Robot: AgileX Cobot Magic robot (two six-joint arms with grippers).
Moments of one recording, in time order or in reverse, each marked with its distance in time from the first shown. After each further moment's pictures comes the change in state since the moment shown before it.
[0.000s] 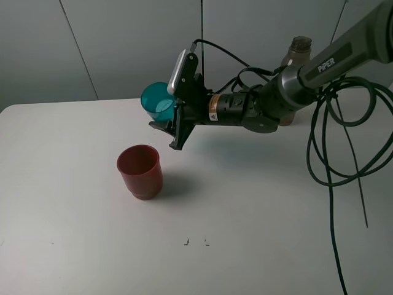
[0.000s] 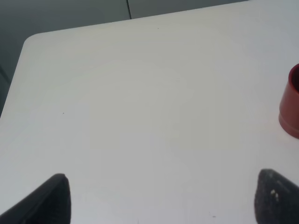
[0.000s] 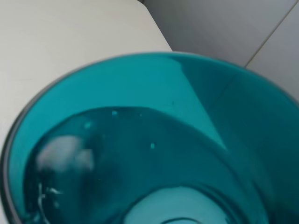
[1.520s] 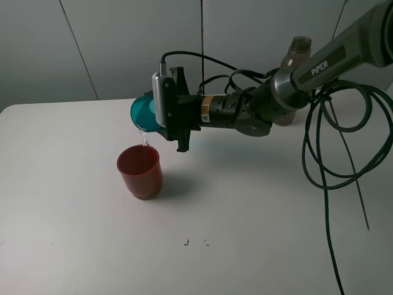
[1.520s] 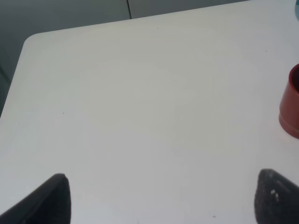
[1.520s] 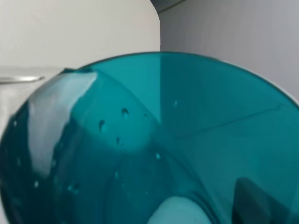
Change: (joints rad) left arm 0.000 0.000 0.000 0.000 0.000 0.000; right arm 0.038 0.000 0.000 0.083 -0.014 -0.702
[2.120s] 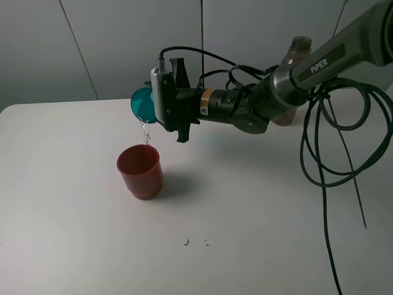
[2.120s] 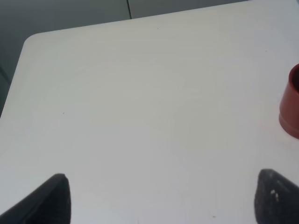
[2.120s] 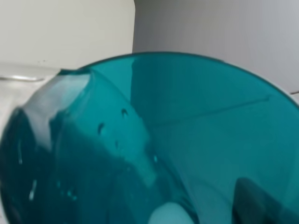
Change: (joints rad) left arm 0.000 0.000 0.000 0.000 0.000 0.000; right arm 0.000 0.000 -0.022 0.083 -0.013 -0.143
